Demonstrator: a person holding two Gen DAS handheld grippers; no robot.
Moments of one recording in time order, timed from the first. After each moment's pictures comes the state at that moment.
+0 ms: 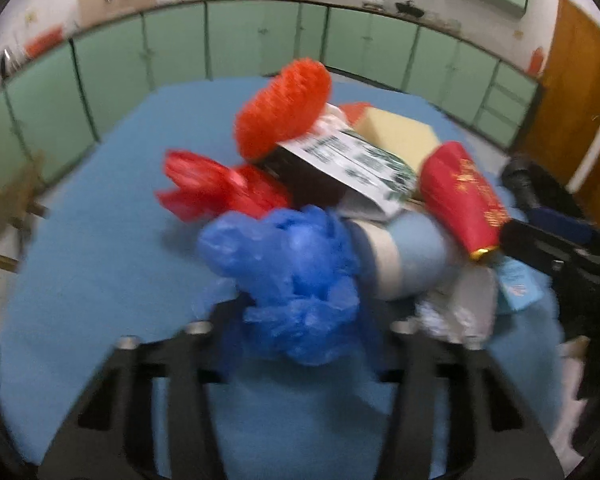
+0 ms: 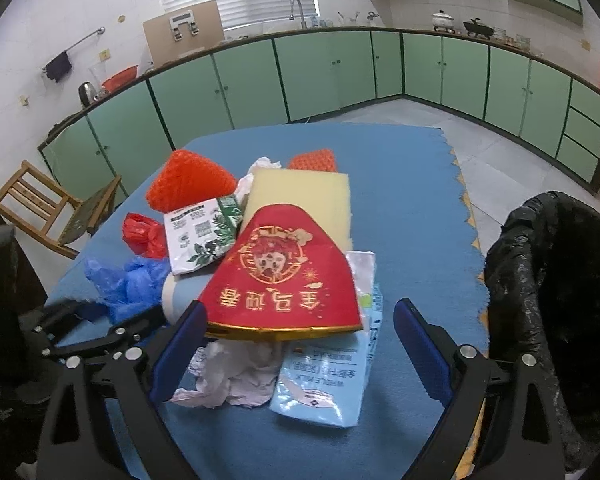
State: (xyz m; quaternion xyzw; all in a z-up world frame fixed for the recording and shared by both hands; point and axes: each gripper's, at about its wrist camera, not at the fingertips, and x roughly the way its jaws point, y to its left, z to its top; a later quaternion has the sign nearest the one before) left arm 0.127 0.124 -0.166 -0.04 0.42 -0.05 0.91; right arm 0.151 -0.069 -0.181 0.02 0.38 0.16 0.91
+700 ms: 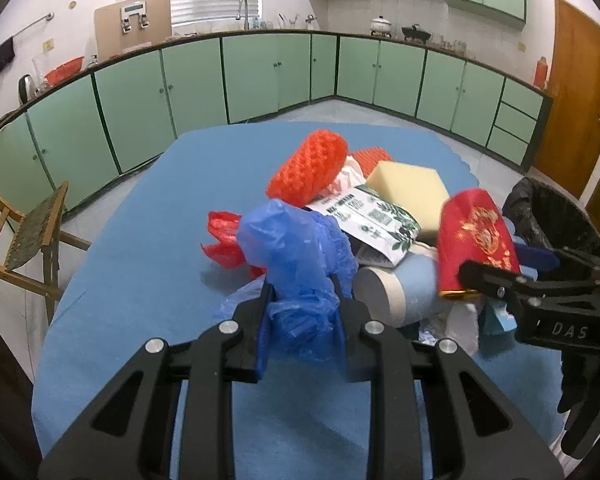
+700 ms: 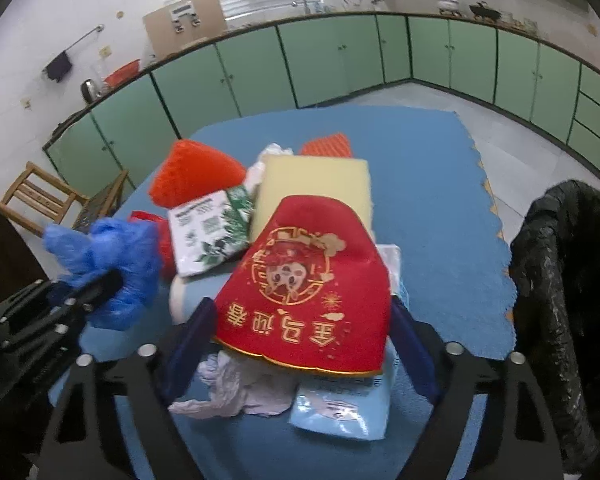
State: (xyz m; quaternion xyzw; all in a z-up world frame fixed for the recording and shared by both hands) left arm 0.112 0.124 -0.124 0.00 0.37 -0.01 0.93; right arm 0.161 -0.060 -0.186 0.03 0.40 0.18 0.90
